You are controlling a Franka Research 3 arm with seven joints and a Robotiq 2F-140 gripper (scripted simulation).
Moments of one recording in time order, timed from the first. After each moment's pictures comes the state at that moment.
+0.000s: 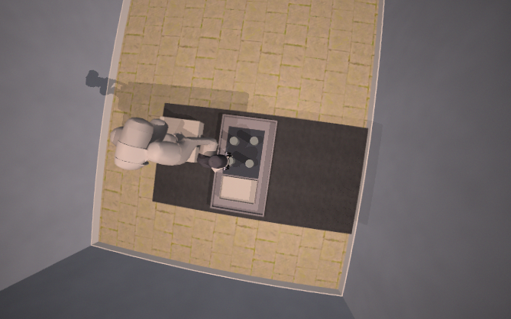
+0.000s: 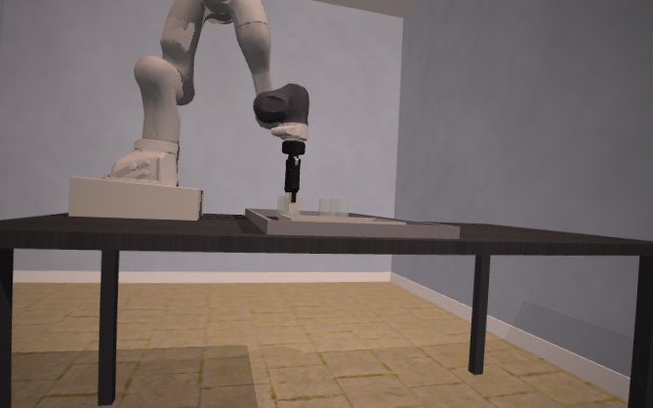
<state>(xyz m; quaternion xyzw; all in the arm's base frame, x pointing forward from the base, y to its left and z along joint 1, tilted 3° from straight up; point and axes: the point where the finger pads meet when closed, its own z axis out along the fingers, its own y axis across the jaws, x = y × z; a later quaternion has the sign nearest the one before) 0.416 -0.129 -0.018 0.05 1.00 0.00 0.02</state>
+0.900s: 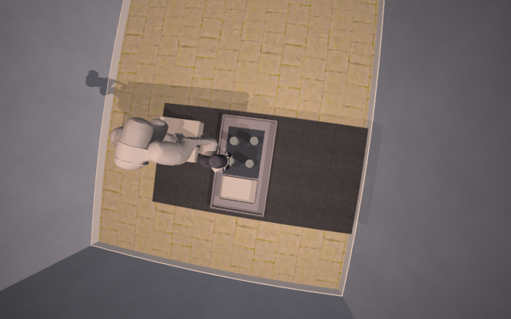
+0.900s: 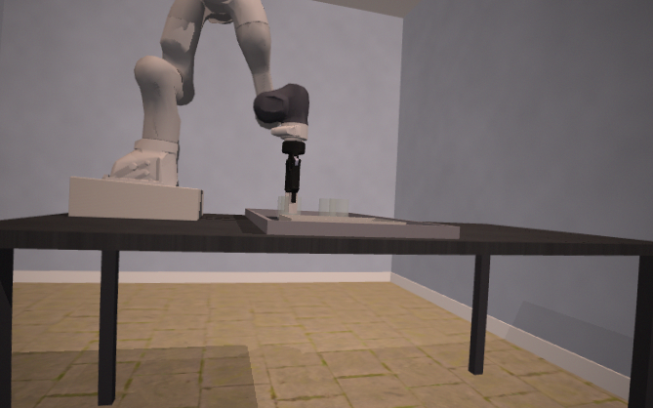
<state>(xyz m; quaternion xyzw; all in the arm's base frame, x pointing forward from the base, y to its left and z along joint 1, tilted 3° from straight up) 0.416 -0.129 -0.018 0.05 1.00 0.00 0.02</state>
